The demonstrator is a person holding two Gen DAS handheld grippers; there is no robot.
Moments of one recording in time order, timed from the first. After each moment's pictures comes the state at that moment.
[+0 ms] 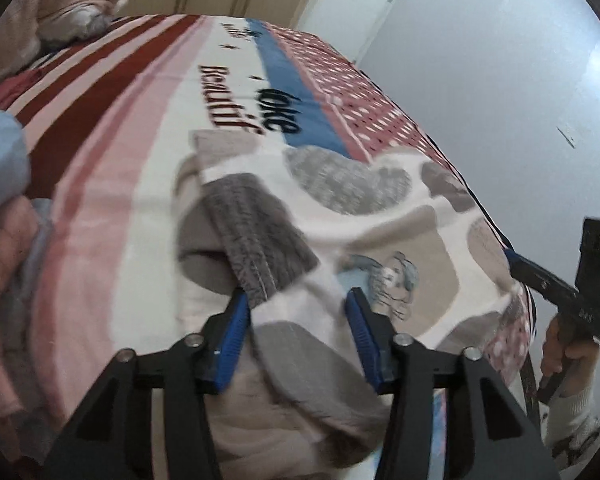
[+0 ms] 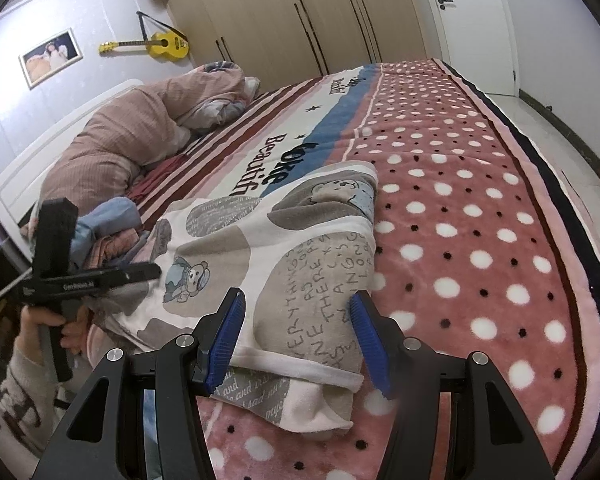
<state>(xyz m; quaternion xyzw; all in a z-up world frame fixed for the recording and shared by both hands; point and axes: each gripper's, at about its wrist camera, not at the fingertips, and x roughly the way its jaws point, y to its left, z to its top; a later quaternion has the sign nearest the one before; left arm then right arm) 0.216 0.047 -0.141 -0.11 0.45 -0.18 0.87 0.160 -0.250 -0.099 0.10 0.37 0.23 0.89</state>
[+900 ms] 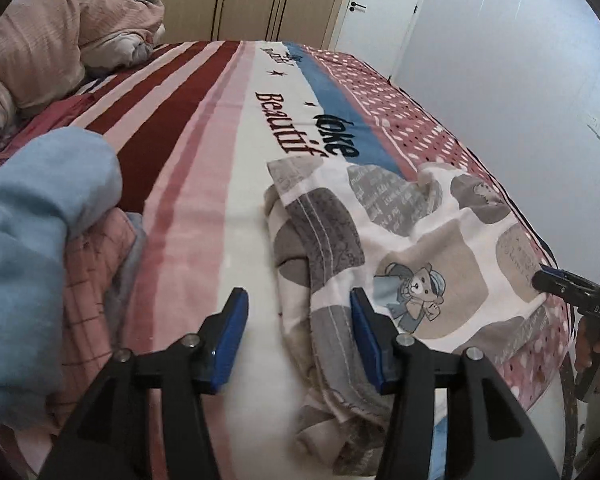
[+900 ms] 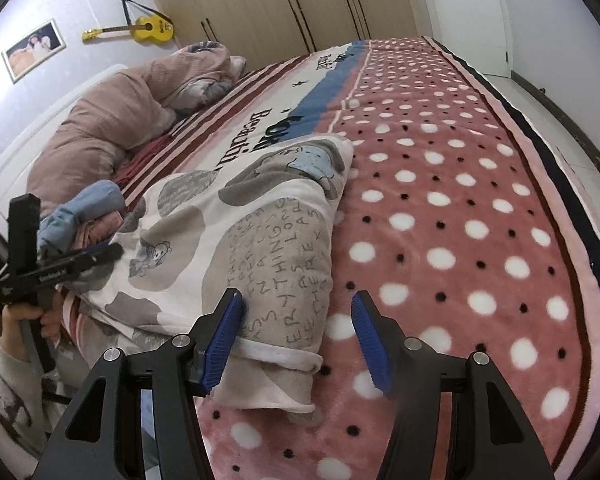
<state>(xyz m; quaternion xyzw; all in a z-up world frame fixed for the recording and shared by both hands) 0.195 0.090 -0.127 -0.07 0.43 -0.08 0.90 0.165 -0.248 -0.112 0.08 0.41 0.21 0.88</state>
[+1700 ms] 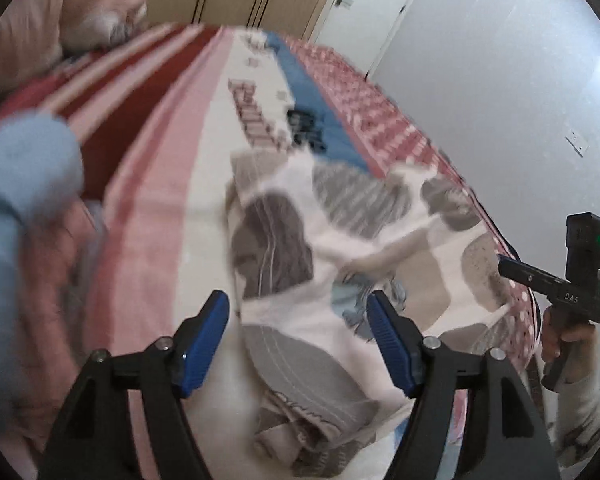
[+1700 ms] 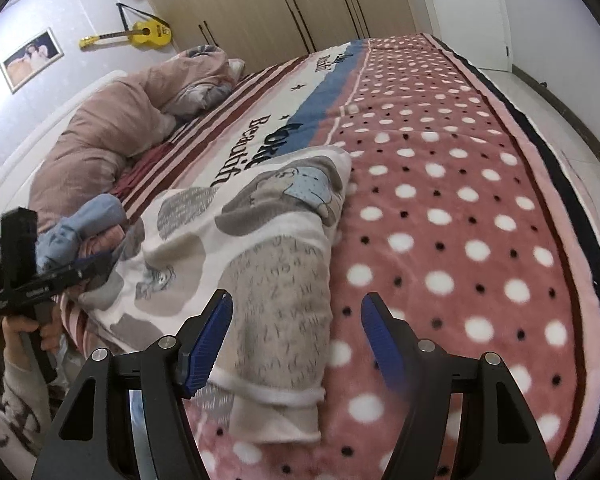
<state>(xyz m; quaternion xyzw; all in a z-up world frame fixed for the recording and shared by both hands) 0.207 0.084 -0.133 -0.12 0.45 -0.13 0.88 0.190 -0.252 -0.108 0.11 0.43 0.23 0.87</state>
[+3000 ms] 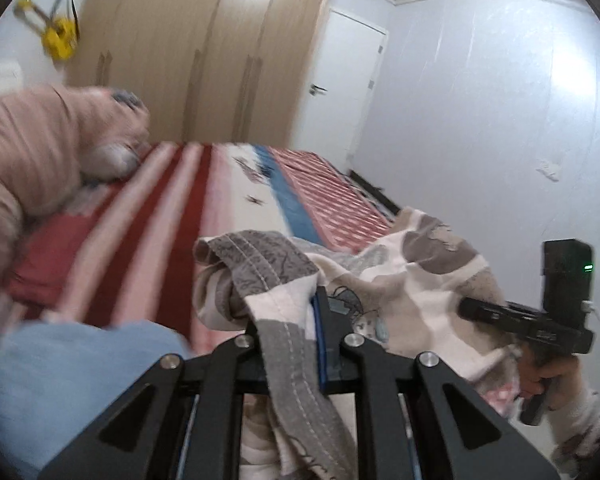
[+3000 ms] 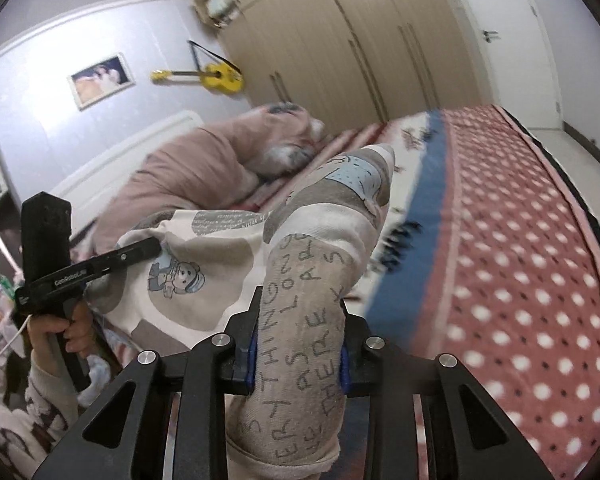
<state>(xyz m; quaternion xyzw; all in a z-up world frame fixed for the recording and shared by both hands) 0.172 0.156 0.041 -0.06 0.27 -0.13 0.95 0.177 -0.133 0.012 0.12 0.28 0.33 0.89</state>
